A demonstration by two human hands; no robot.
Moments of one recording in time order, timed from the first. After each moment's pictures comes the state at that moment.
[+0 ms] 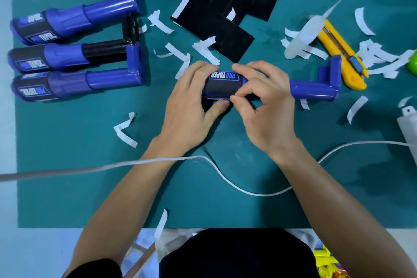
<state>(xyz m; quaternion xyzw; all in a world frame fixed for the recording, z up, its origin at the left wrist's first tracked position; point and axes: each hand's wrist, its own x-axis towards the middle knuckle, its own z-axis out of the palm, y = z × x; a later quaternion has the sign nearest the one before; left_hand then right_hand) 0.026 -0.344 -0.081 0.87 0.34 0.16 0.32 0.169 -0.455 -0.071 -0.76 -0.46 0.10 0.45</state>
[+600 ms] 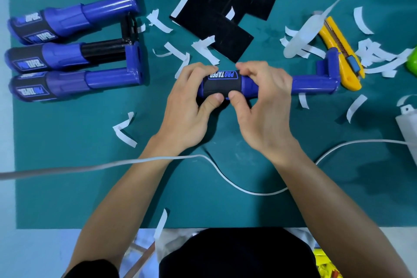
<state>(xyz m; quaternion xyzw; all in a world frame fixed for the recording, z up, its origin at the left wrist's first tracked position) 0.023 -0.341 -0.073 0.83 0.35 0.16 0.42 0.164 -0.453 -0.067 -0.79 -0.44 0.11 0.41</state>
